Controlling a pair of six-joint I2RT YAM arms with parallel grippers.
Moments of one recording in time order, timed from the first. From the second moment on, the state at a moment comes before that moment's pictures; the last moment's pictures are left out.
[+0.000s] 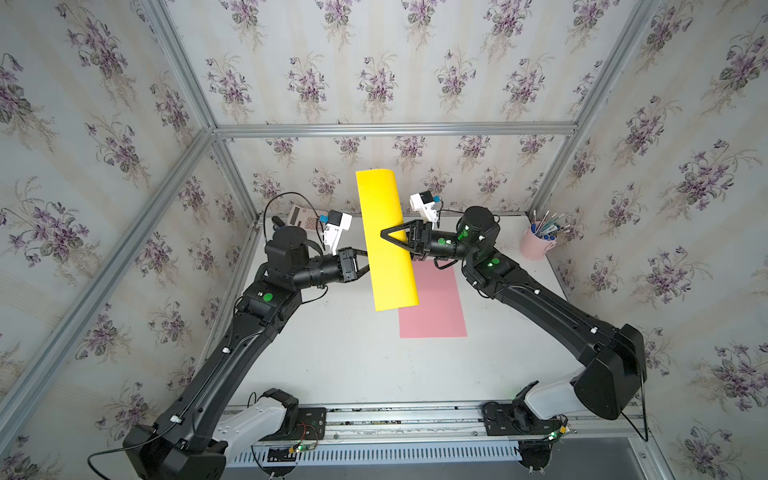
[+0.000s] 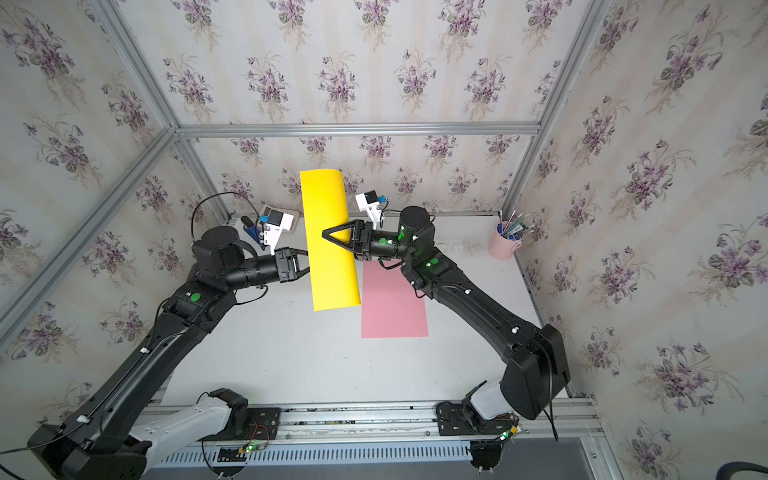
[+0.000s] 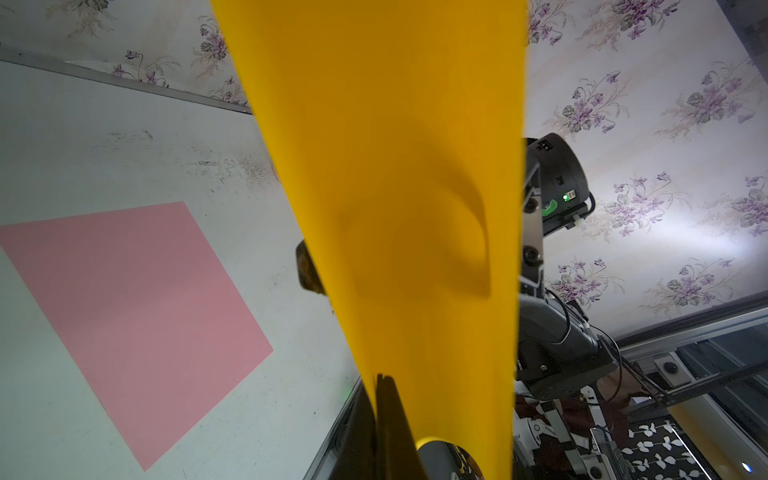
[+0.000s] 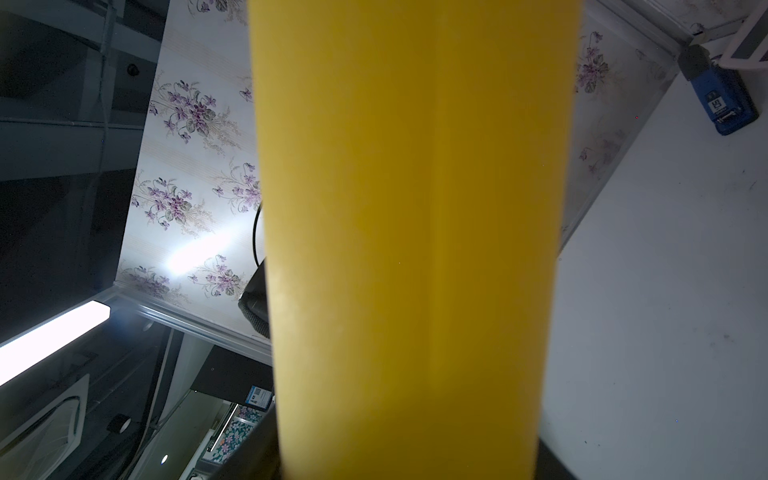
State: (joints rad) left arm -0.35 1.07 1.14 -0.27 0.79 -0.75; right arm 0.64 1.47 1.28 0.27 -0.84 1.17
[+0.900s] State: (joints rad) left arm -0.35 1.07 1.15 -0.30 0.80 -0.75; right arm 0.63 1.45 1.25 0.28 -0.82 1.15
